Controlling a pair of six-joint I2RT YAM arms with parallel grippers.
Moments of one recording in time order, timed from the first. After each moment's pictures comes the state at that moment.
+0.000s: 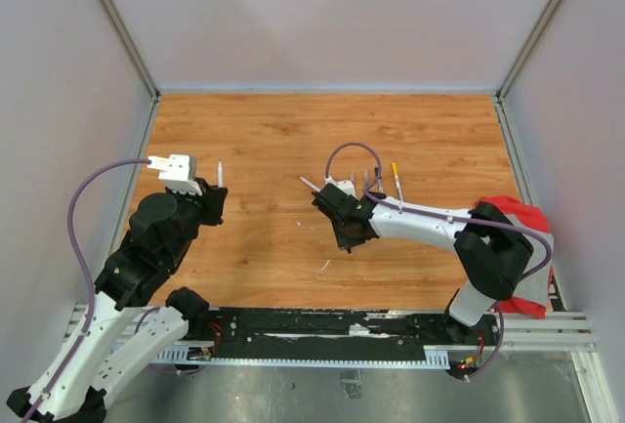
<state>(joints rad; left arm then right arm) -0.54 0.51 0.81 -0.53 -0.29 -0.29 0.95 1.65 1.04 -0.63 0.26 0.60</state>
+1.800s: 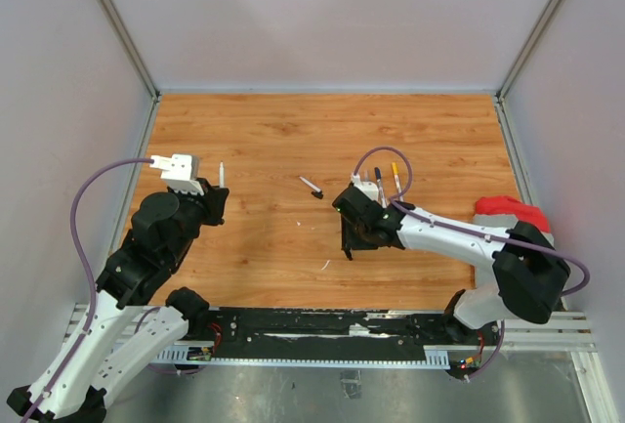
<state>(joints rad) -0.54 0.52 0.81 -0.53 -0.29 -0.29 0.92 1.43 0.87 -0.53 0.22 0.79</state>
